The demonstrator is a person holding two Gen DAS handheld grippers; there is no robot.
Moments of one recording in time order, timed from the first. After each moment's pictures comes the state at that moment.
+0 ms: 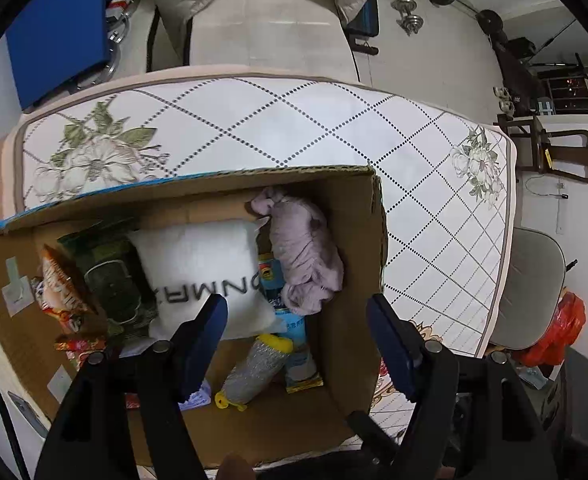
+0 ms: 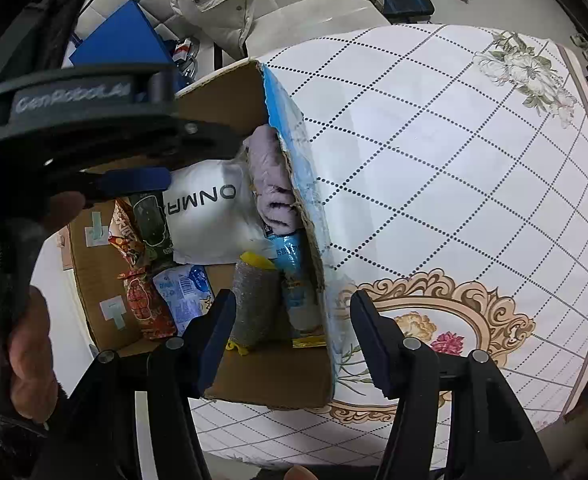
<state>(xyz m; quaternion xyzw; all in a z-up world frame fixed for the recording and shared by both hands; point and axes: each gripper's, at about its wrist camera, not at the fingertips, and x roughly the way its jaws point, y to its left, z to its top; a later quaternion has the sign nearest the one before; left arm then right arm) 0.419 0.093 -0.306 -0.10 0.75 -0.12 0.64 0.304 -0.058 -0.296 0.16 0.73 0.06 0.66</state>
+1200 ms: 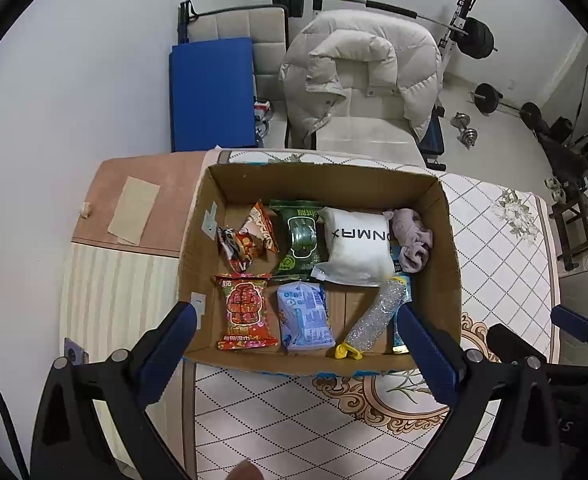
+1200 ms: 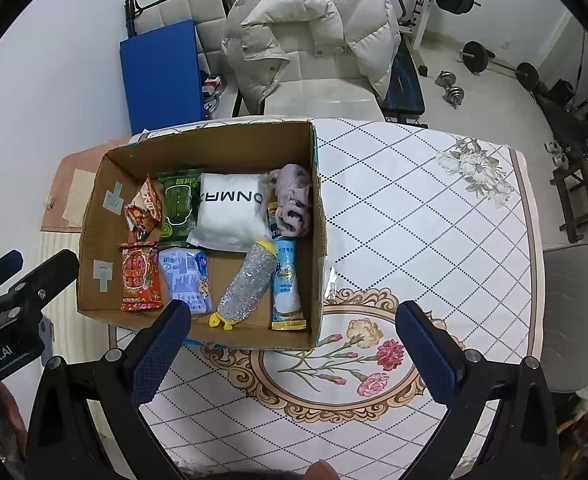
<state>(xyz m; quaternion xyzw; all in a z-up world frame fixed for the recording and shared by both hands) 0.231 0.179 -0.175 -0.04 0.57 0.05 0.82 0.227 -0.018 -0.183 0.01 0.63 0.05 0.78</state>
